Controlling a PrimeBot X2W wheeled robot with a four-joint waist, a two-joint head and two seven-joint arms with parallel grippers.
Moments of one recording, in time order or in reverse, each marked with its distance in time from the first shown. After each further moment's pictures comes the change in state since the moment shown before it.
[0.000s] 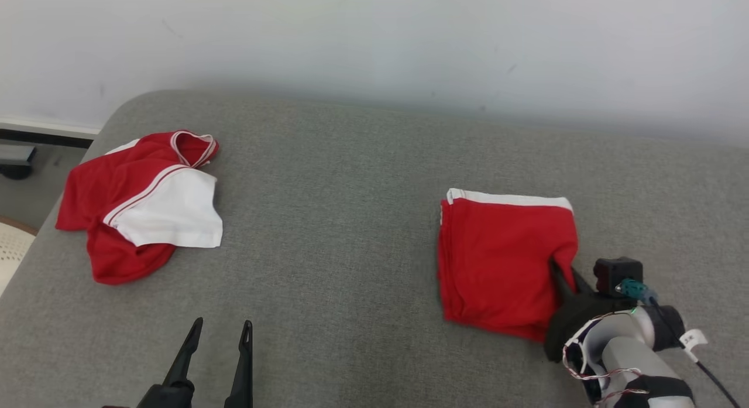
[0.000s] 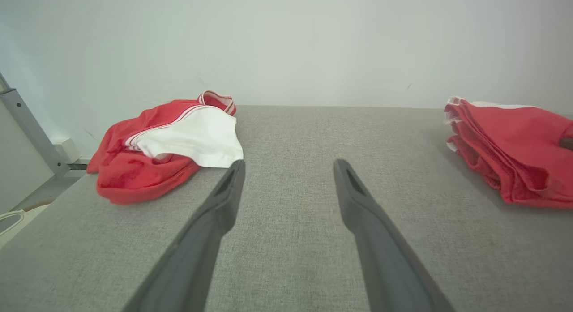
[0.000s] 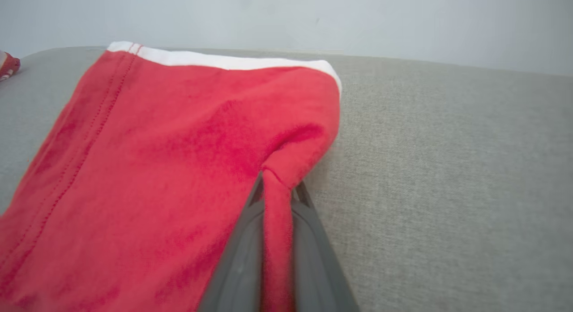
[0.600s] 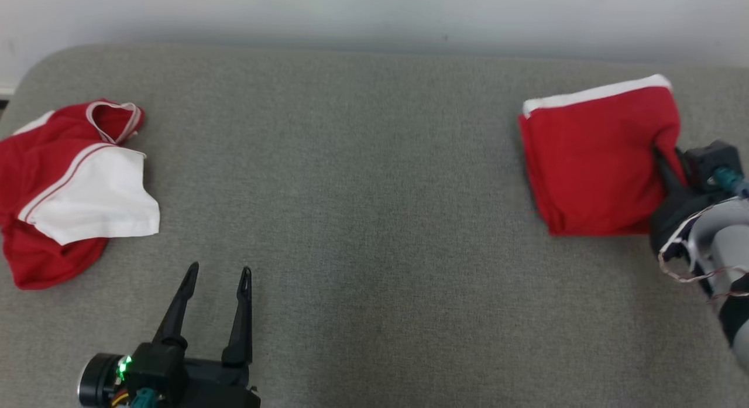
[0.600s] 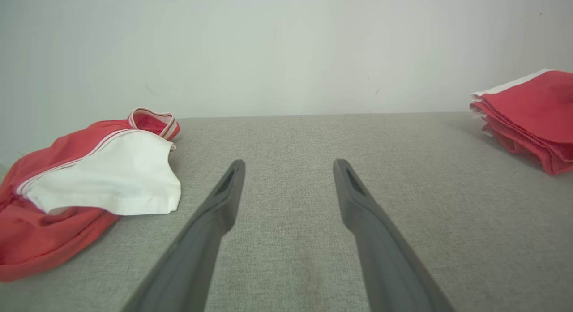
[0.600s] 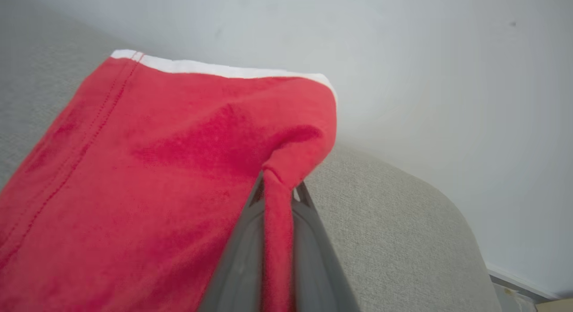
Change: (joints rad) left arm -0.097 0.004 -0.011 -0.063 -0.016 0.000 0.000; right arm -0.283 -0.309 0.227 0.032 -0.081 0.000 0.001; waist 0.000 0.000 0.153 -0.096
